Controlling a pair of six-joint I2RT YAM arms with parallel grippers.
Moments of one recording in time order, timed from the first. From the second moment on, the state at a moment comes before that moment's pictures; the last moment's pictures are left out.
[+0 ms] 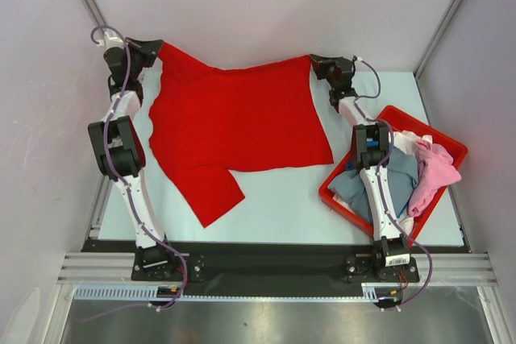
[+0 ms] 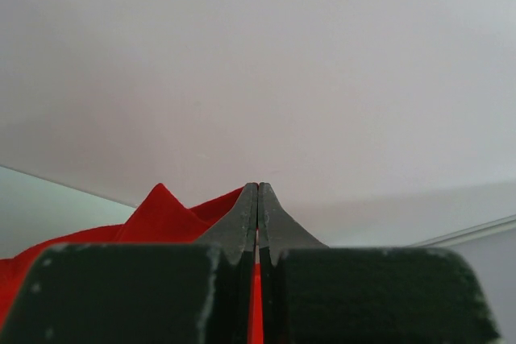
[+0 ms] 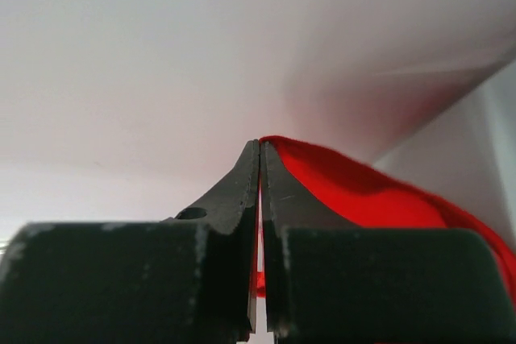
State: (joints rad) left arm 0.25 2.28 1.86 0.52 0.46 -1.03; right arm 0.12 2.92 2.54 0.35 -0.14 1.56
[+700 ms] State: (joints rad) left arm 0.26 2.15 1.65 0.43 0.53 -1.00; right arm 0.13 2.88 2.39 0.32 -0.20 1.57
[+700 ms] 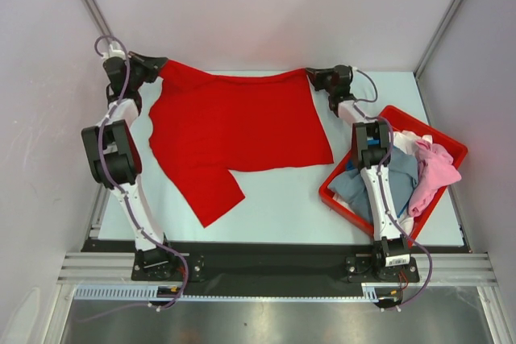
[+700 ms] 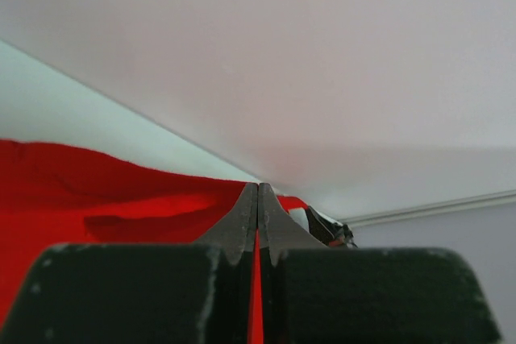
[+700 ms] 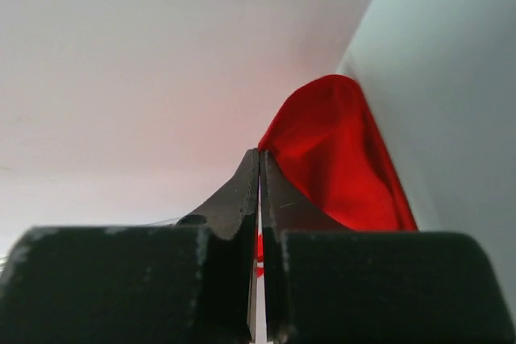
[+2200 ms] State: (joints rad) left arm 0.36 1.72 1.18 0.03 0.65 -0.91; right arm 0.05 2.38 1.83 0.00 -0.44 1.23
